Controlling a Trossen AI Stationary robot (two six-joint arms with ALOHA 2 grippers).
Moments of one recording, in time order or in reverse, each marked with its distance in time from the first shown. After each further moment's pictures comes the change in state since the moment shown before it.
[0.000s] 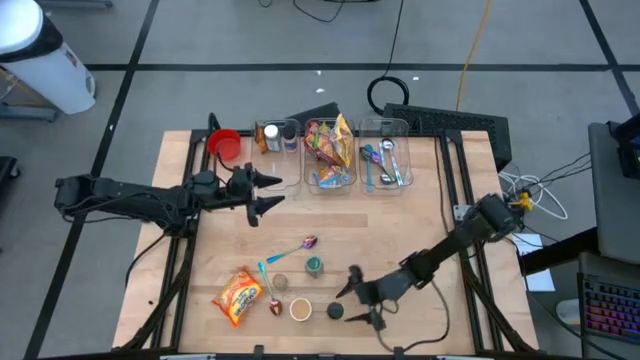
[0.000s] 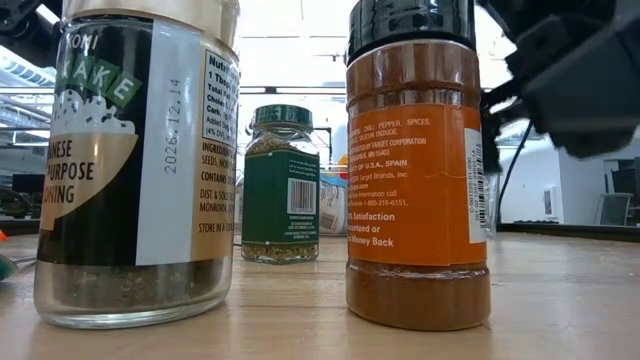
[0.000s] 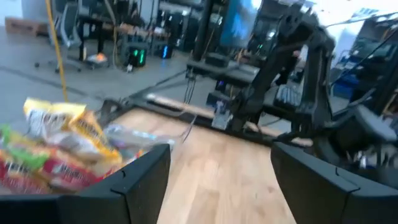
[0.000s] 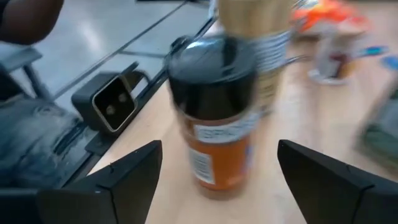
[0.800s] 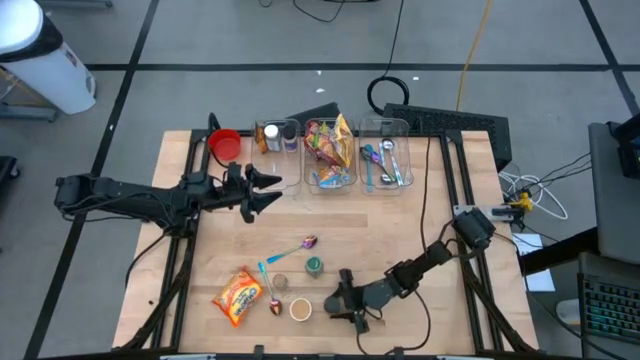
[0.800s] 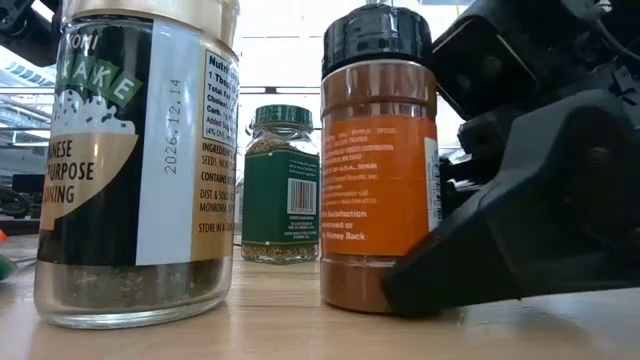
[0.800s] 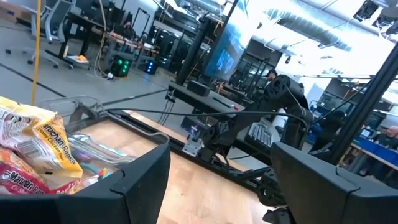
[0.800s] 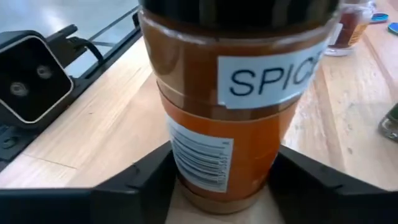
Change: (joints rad) left arm -0.017 0.001 0.000 0.127 0.000 -0.199; right arm -0.003 0.231 0.139 0.046 0.091 -0.001
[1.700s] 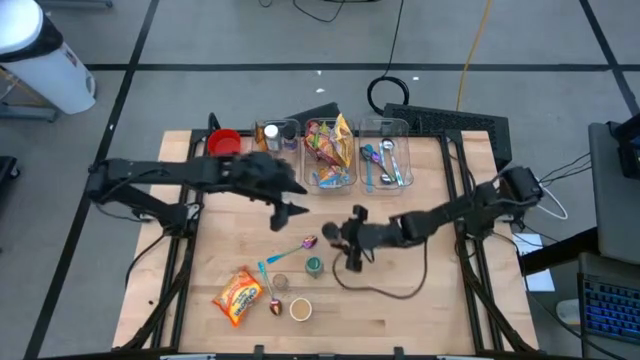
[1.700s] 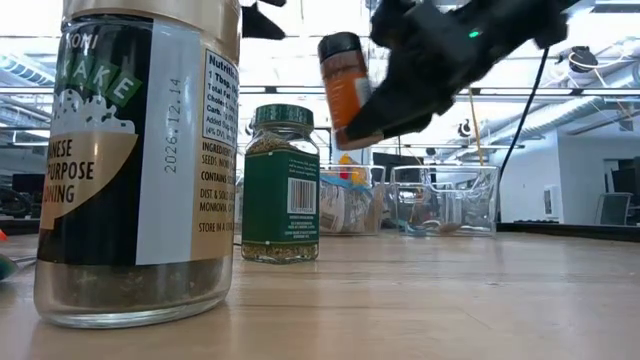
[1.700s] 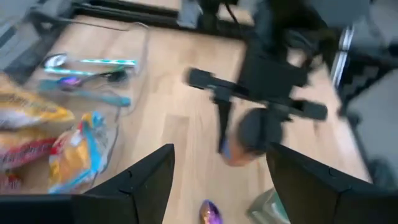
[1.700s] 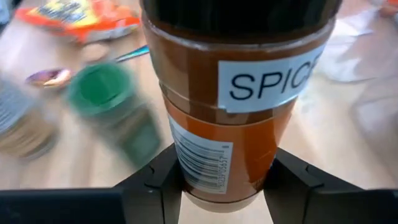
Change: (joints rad) left arm -0.038 0.402 0.880 -1.207 0.139 0.290; right arm -0.328 -0.545 -0.002 -0.764 0.081 0.067
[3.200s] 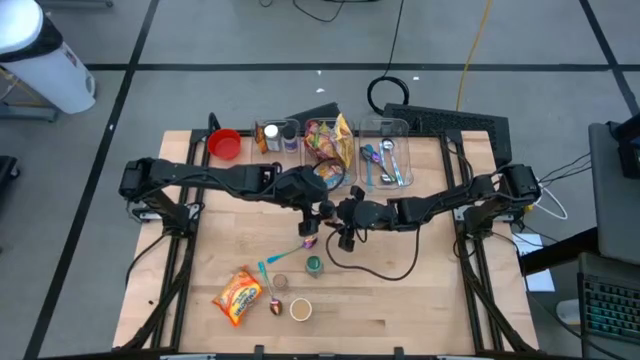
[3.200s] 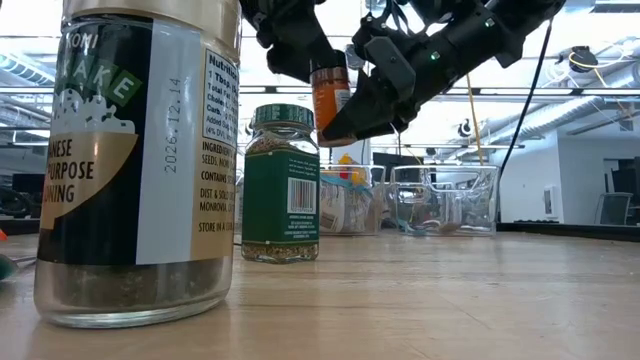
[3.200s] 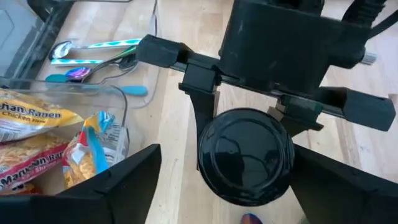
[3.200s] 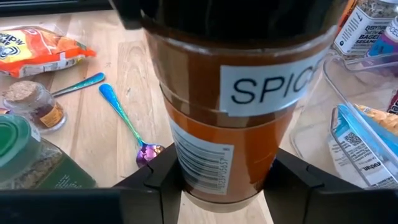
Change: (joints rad) left arm -0.029 0.299 0.158 -0.023 -0.136 0.114; right arm -0.142 0.001 0.001 0.088 -0.012 -0.100
